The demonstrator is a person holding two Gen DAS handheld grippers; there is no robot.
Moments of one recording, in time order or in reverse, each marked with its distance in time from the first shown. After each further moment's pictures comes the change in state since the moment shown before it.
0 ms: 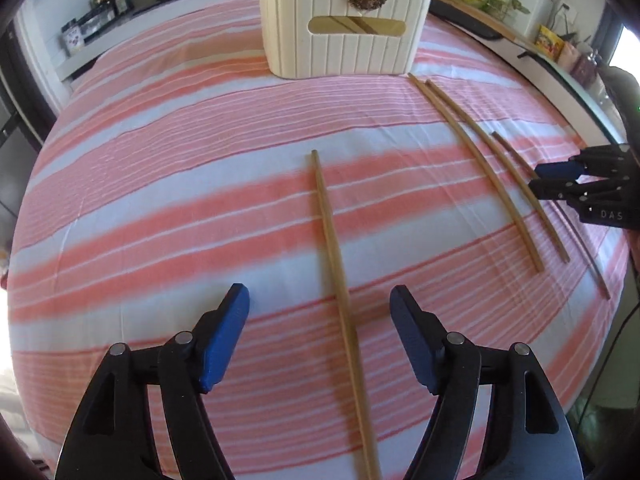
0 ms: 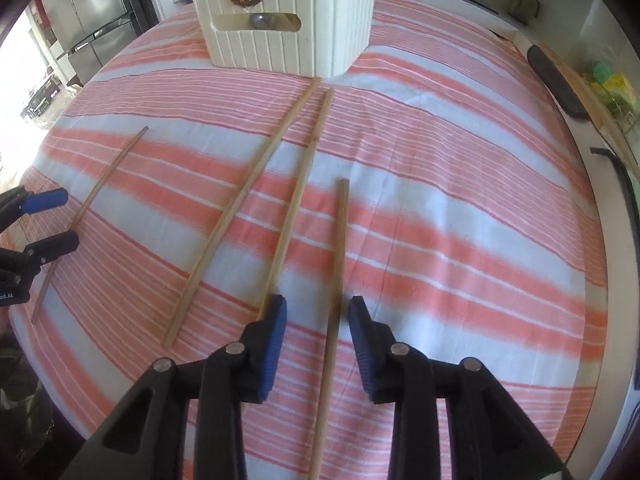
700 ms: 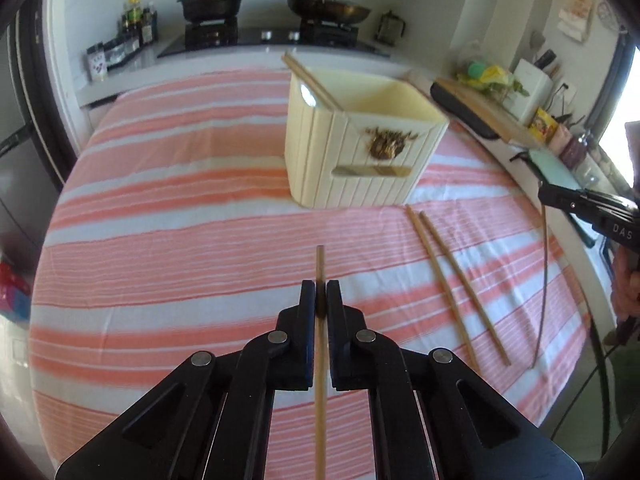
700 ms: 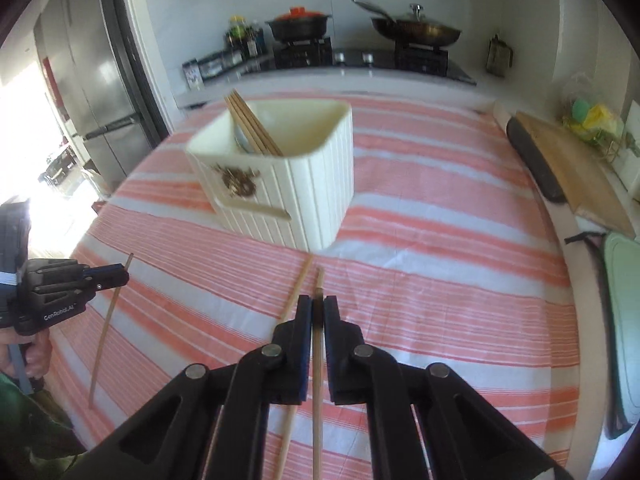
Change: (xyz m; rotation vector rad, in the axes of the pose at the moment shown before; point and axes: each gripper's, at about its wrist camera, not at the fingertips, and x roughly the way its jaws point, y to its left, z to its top) left arm -0.091 0.024 0.049 -0.111 -0.234 -0.078; right arm -0.111 -0.030 0.059 0.092 -0.381 0.095
